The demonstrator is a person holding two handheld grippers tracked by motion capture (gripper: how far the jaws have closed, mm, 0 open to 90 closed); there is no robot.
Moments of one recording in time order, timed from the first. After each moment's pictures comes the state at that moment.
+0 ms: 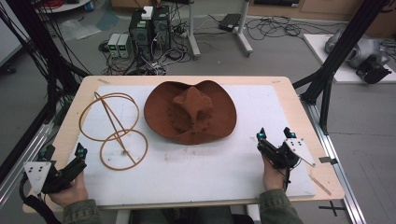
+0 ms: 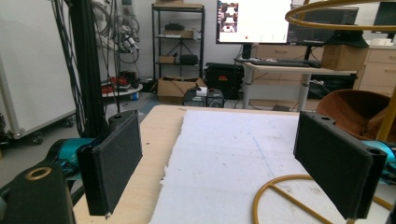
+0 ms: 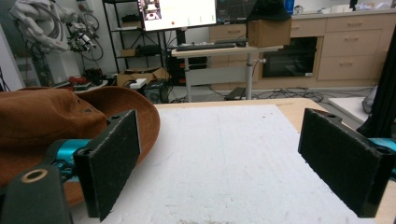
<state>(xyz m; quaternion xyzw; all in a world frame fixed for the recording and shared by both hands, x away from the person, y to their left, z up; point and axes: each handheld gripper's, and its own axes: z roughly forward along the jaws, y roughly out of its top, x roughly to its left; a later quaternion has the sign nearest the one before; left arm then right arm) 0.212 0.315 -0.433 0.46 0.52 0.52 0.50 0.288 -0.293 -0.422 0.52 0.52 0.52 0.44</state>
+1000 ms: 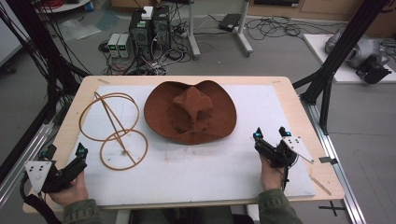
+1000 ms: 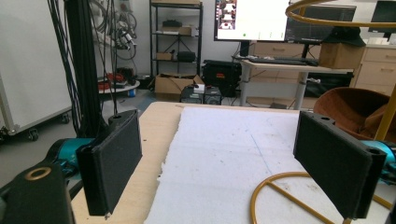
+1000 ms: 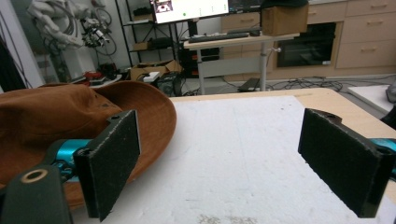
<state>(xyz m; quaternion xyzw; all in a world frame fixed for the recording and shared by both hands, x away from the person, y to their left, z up) 0.214 0.316 -0.434 0.46 0.53 0.51 0.50 0.292 -0.287 -0.421 0.52 0.53 0.53 0.41</state>
